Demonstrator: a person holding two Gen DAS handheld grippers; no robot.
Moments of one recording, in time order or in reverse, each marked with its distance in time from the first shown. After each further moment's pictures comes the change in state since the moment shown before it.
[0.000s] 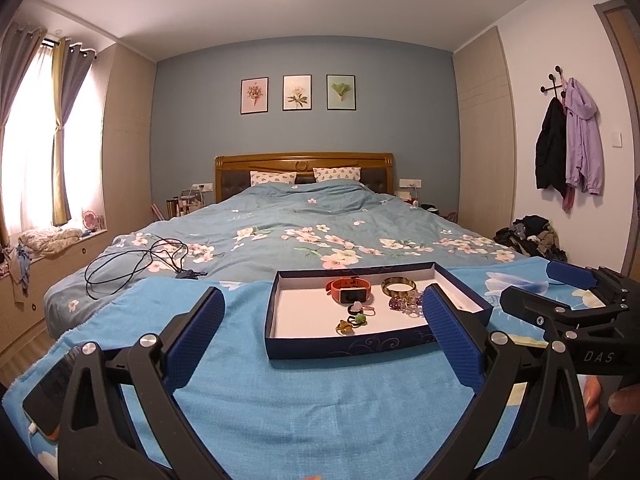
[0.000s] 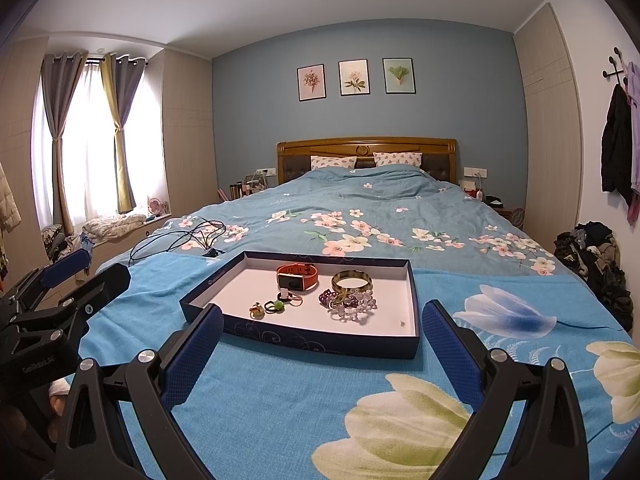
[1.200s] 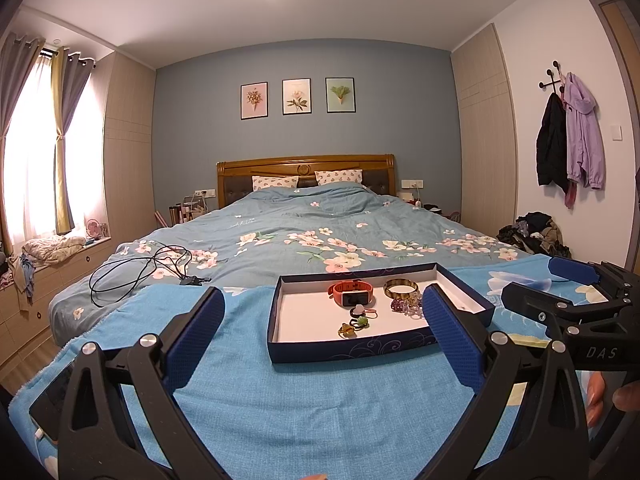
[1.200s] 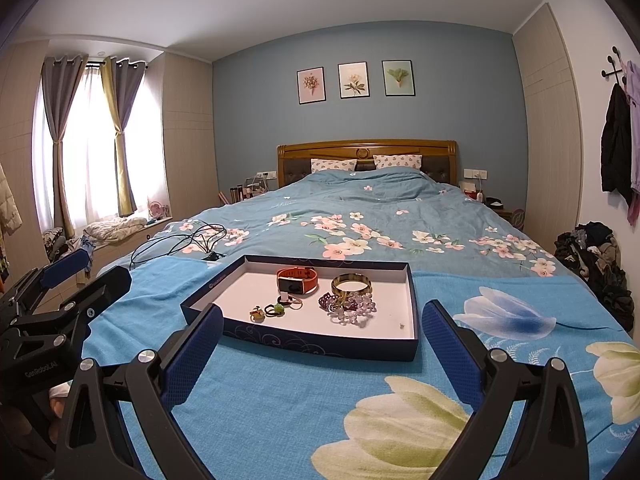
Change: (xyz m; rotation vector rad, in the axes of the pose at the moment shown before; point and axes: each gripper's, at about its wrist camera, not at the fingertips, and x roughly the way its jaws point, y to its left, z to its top) left arm -0.005 -0.005 0.004 0.017 -0.015 0.014; right arm -0.004 0.003 0.000 0.001 -0.013 0.001
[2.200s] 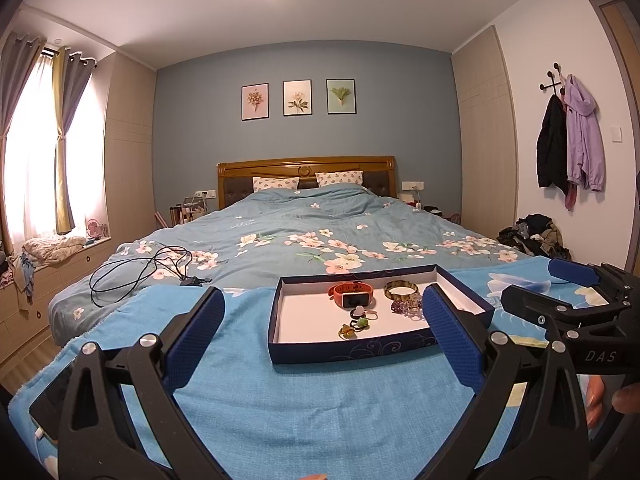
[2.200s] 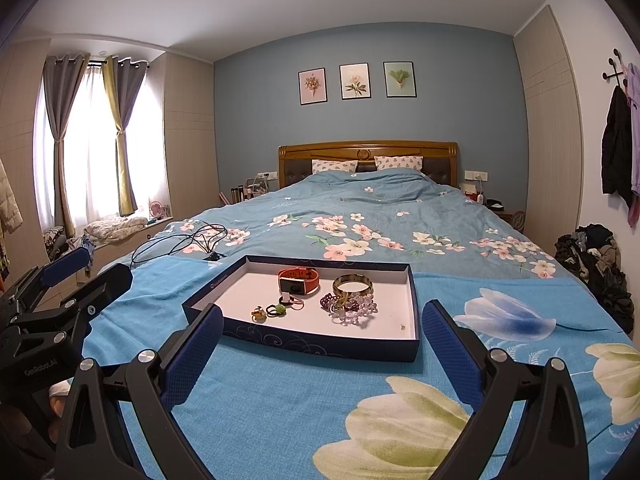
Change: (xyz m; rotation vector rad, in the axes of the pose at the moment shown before) left arm 0.000 0.000 0.001 0.001 -0.002 0.000; right arm -0.001 0.000 0.001 -0.002 -0.003 0.000
